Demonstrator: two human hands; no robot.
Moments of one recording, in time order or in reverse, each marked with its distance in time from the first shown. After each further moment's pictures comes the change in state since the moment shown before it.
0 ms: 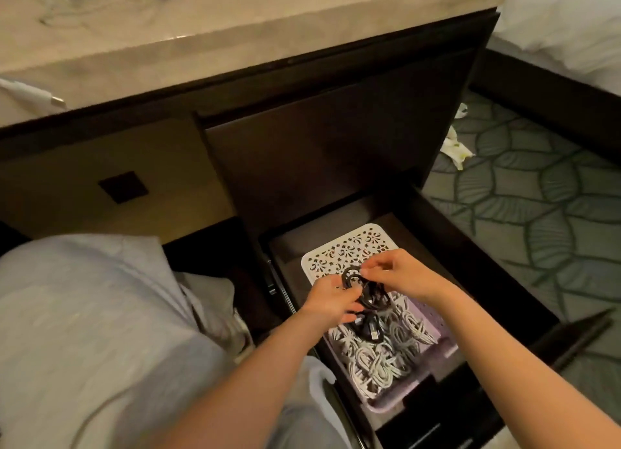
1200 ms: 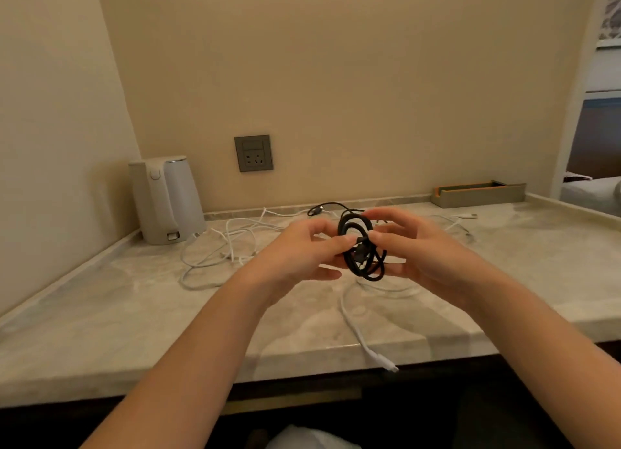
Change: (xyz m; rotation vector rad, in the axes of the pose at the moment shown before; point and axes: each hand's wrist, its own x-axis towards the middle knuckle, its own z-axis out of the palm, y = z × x) left_hand -0.235 0.279 -0.300 0.186 0.388 0.740; right_hand 0.045 -0.451 0.052 0.369 -0.200 -0.690
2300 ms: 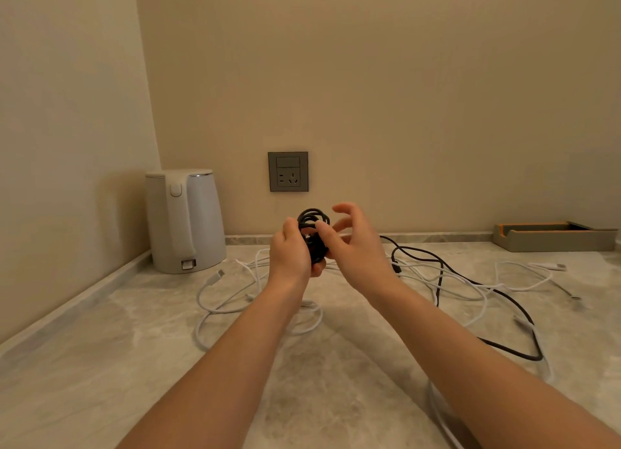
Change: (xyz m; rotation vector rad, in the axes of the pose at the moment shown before) left_hand 0.121 -0.060 -0.083 -0.413 0.598 0.080; right_hand 0.174 0.049 0.100 -0.350 0.272 -0.277
